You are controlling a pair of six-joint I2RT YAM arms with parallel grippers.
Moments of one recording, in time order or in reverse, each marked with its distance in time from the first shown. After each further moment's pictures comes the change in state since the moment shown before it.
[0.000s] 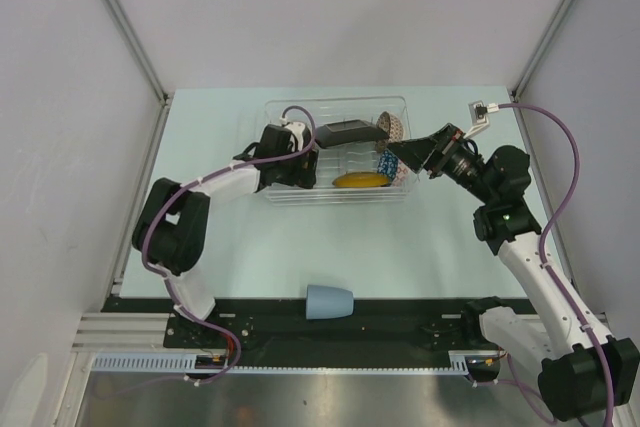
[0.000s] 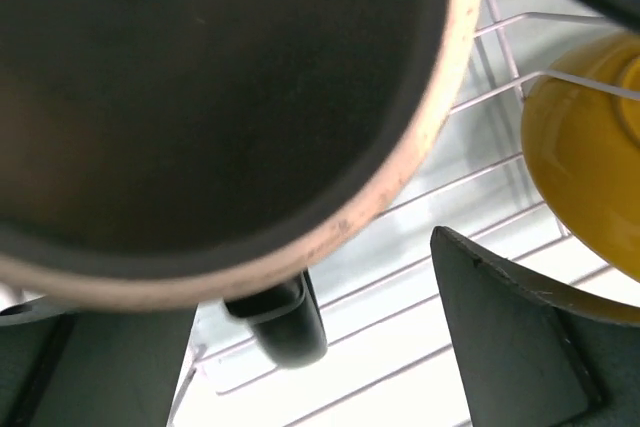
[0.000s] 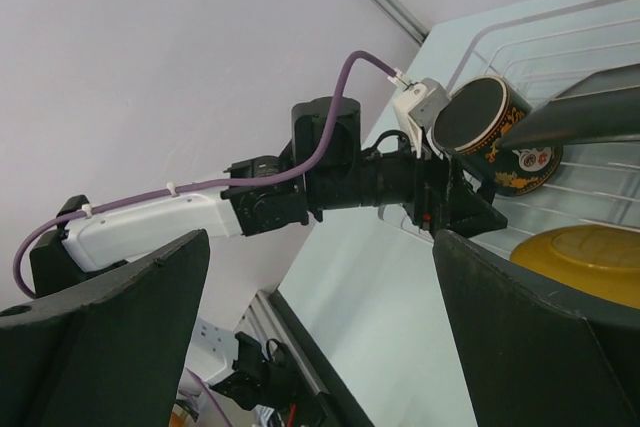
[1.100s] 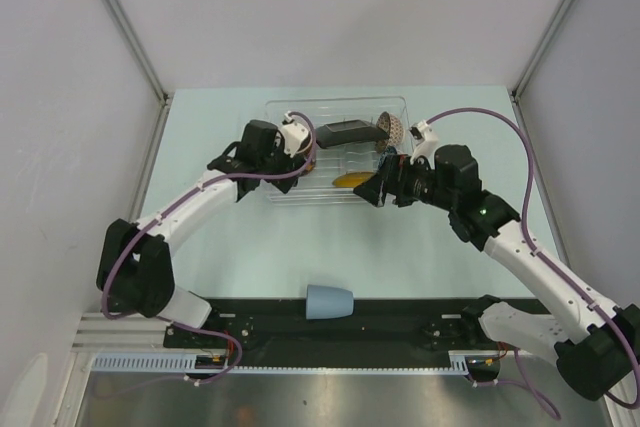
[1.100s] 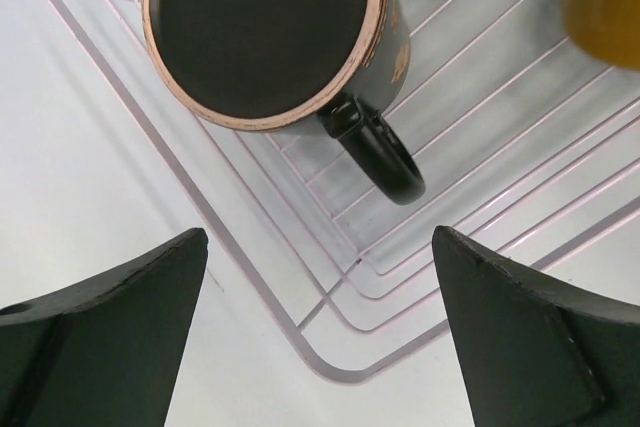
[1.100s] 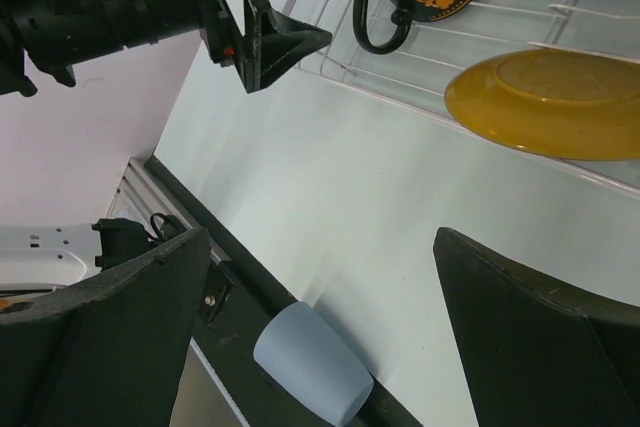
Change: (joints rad) left arm -0.022 -0.311 -0.019 -0.185 -0.127 0.479; right arm 0.308 0.097 0.113 -0.500 0.238 -0.344
